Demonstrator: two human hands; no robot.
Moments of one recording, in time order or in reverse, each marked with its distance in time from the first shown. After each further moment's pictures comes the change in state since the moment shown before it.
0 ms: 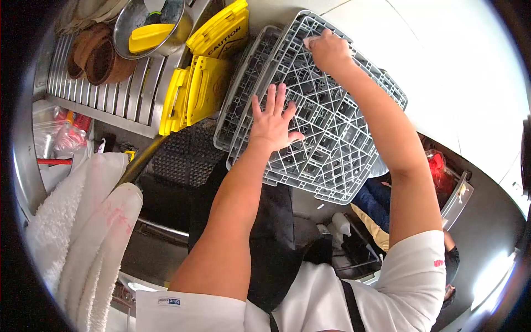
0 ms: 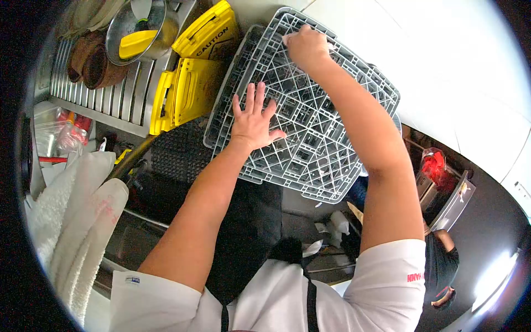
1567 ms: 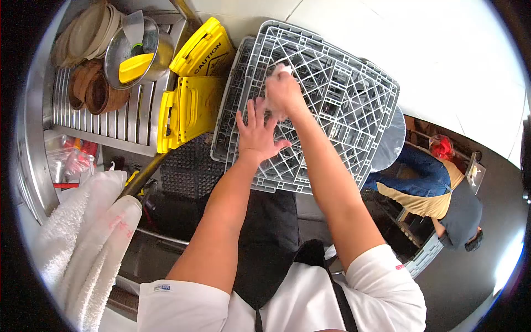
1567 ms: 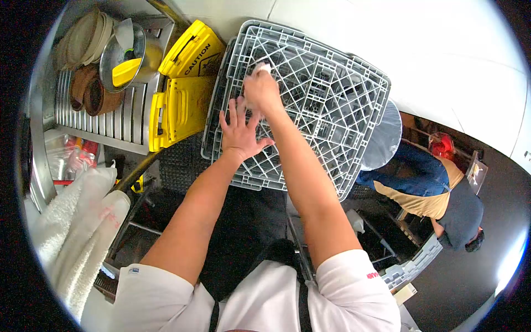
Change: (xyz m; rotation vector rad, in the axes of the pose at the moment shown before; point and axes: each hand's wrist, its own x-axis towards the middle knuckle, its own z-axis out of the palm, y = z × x) left_hand -0.005 0.012 0.011 0.082 -0.074 -0.082; right_hand -0.048 -0.088 0.040 1.450 0.129 0.547
